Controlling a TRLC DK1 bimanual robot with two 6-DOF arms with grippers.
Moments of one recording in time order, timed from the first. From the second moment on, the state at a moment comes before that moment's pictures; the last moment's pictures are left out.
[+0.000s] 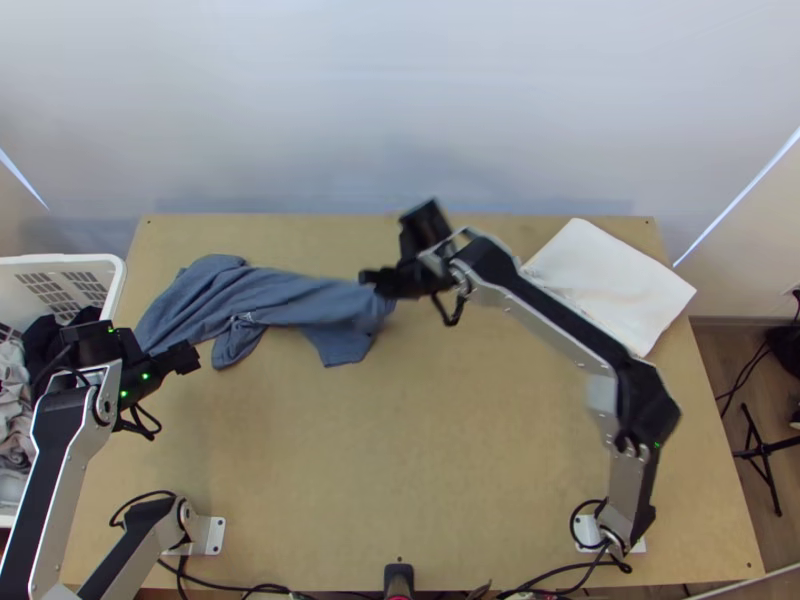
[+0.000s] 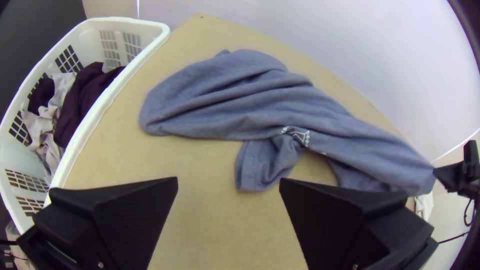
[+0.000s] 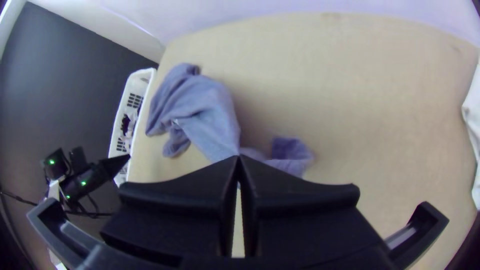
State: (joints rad) left arm 0.24 0.92 0.75 -0.67 0.07 -0.25; right arm 0.72 1.98 1.87 -0.72 -0.26 0.65
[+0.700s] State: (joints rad) left arm 0.20 0.97 0.74 -0.63 0.06 -0.26; right arm 0.38 1.62 1.59 -0.61 -0.21 0.54
